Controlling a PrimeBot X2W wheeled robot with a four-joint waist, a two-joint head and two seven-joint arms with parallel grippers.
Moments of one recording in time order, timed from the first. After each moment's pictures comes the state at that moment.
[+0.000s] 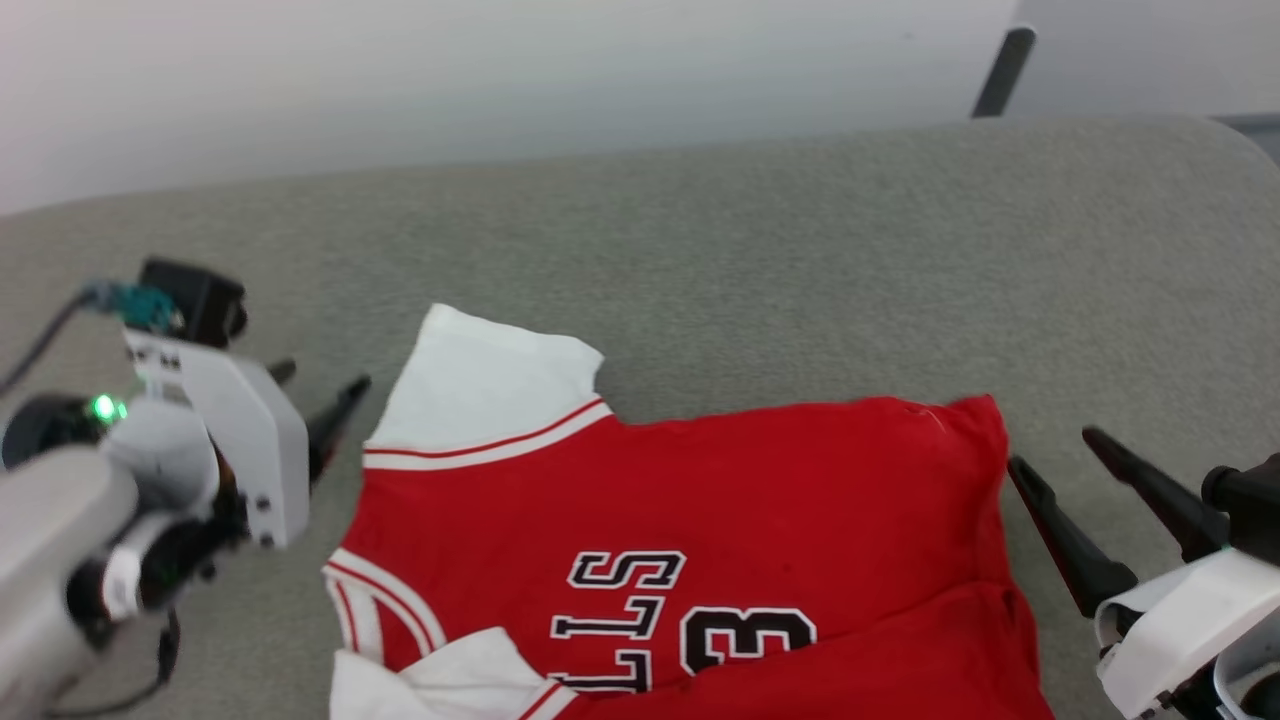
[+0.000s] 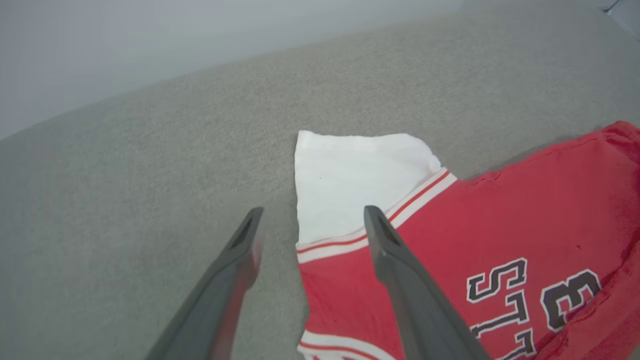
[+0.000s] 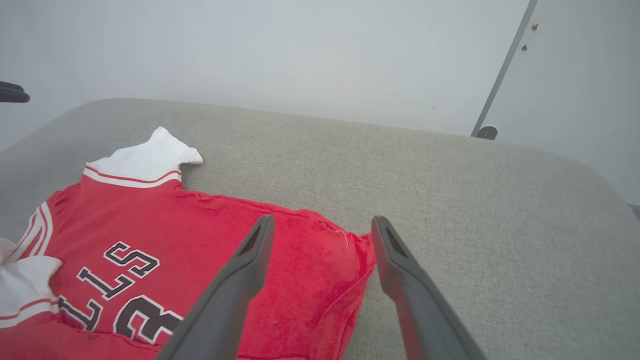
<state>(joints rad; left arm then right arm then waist) -0.86 1.02 -1.08 -0.02 -1.28 0.29 0.27 -0.05 -0.43 0.15 -0.25 0.51 0.13 0.31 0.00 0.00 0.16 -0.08</state>
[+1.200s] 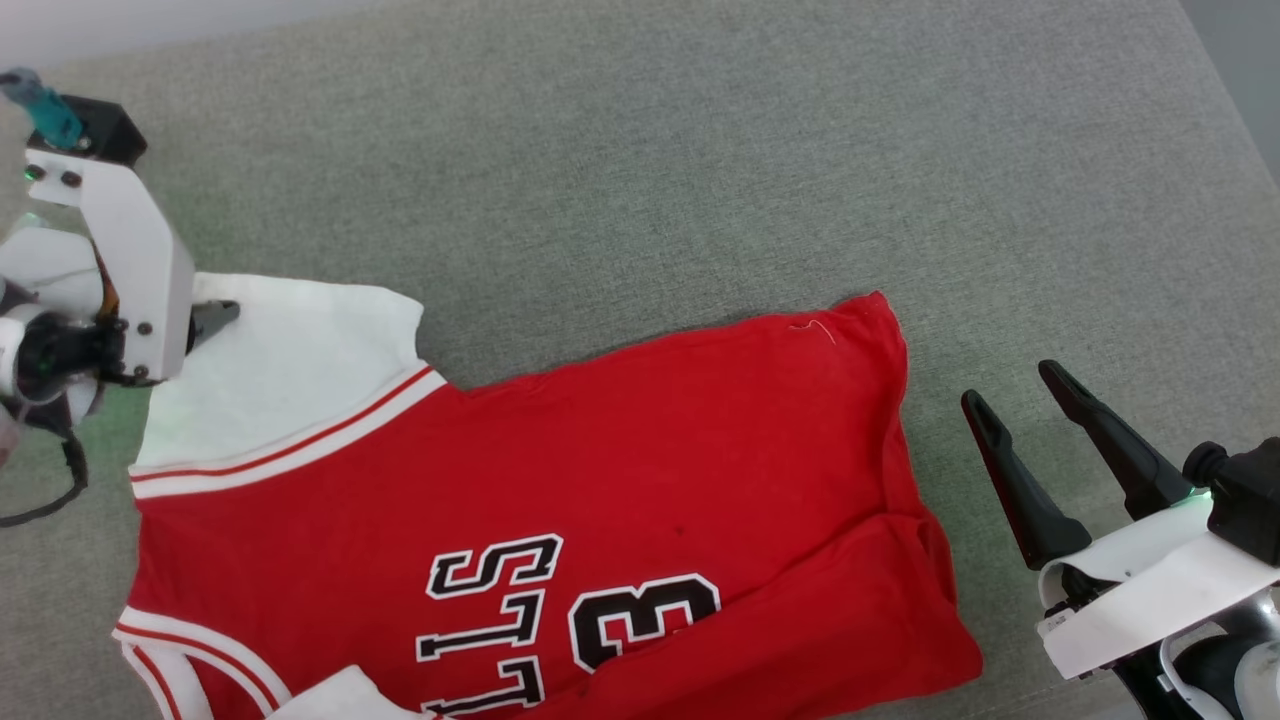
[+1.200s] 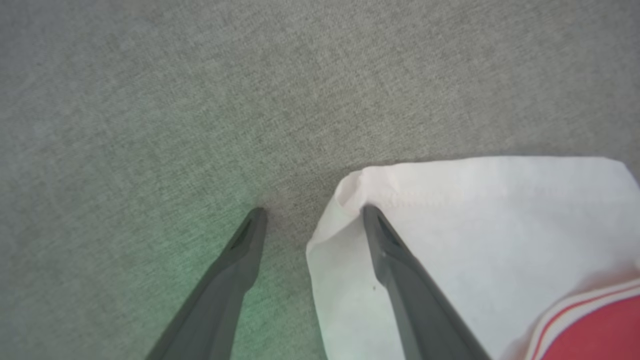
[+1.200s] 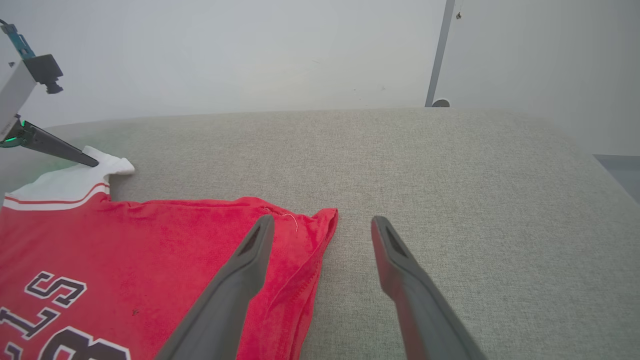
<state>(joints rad) -1.20 0.86 -1.15 0.60 -1.24 0.00 0.68 -0.14 -0.35 0.21 -0.21 0.48 0.13 0.06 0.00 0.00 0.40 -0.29</state>
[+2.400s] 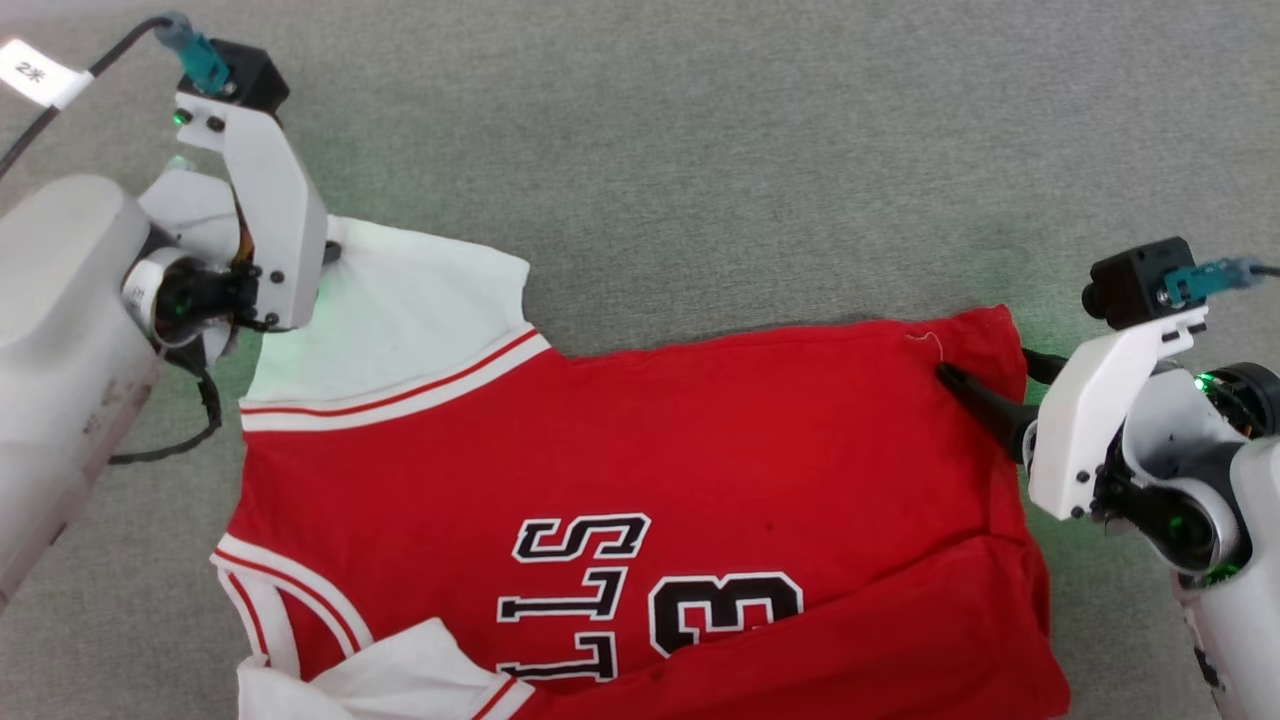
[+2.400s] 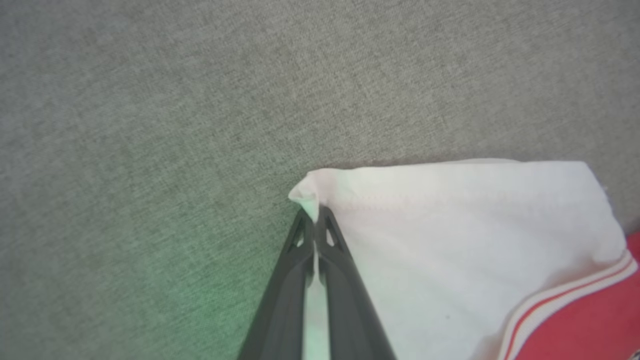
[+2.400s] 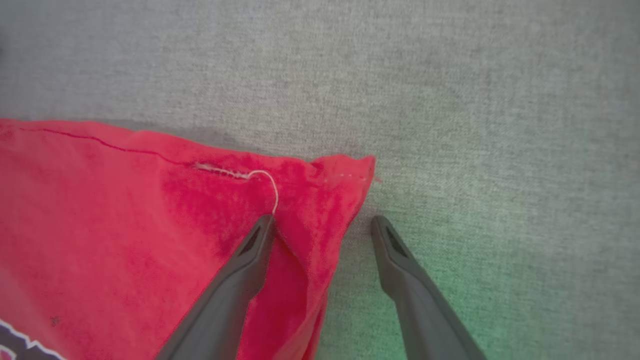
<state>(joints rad) -1.28 0.64 -1.16 0.74 -1.24 -0.09 0.65 -0.51 -0.33 0.23 0.16 0.59 0.13 0.68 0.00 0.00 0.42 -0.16</state>
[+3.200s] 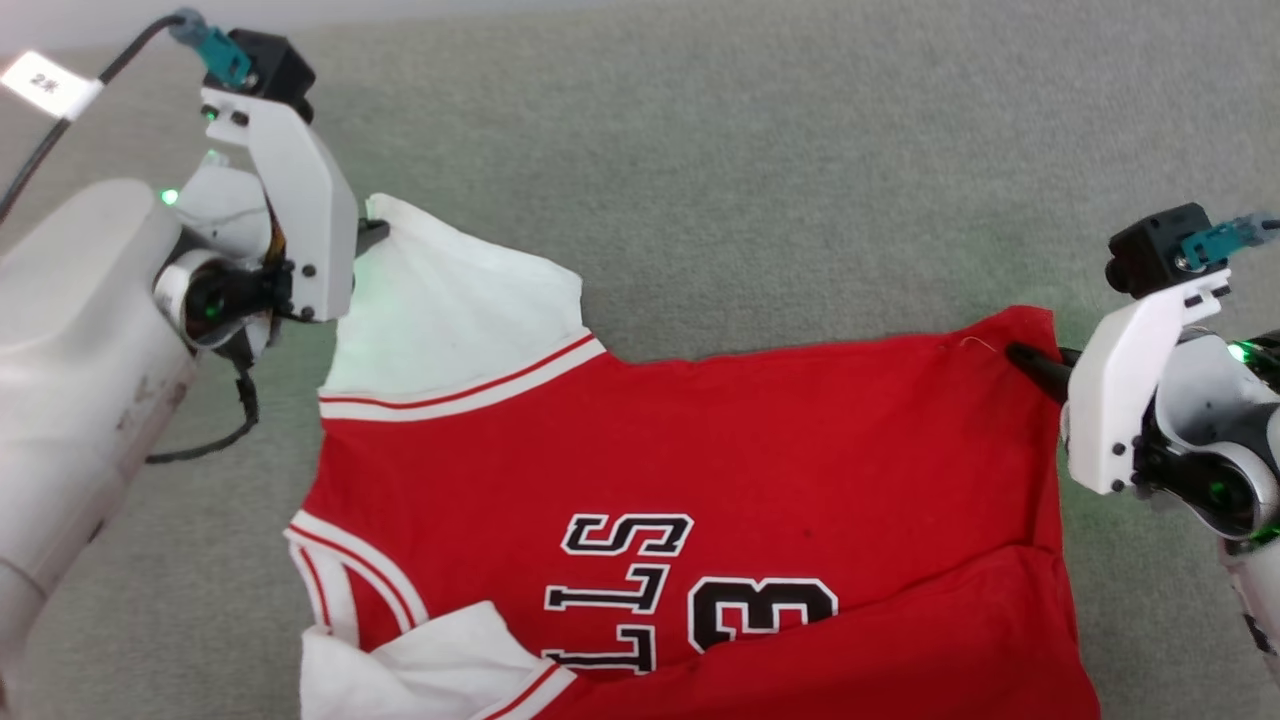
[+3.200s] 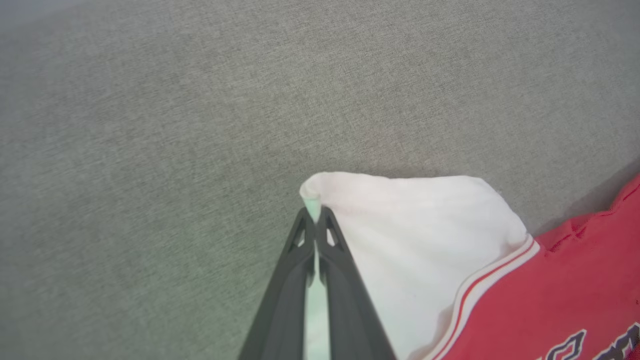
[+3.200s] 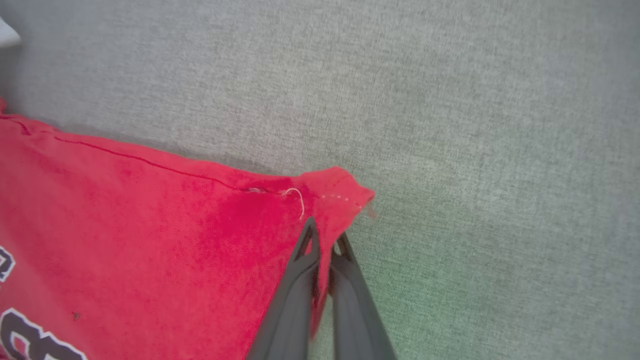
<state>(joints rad) -1.27 0.59 -1.14 0.78 -1.29 -0.13 0.54 -0.60 -0.42 0.30 0.23 0.63 0.13 0.74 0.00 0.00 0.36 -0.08</state>
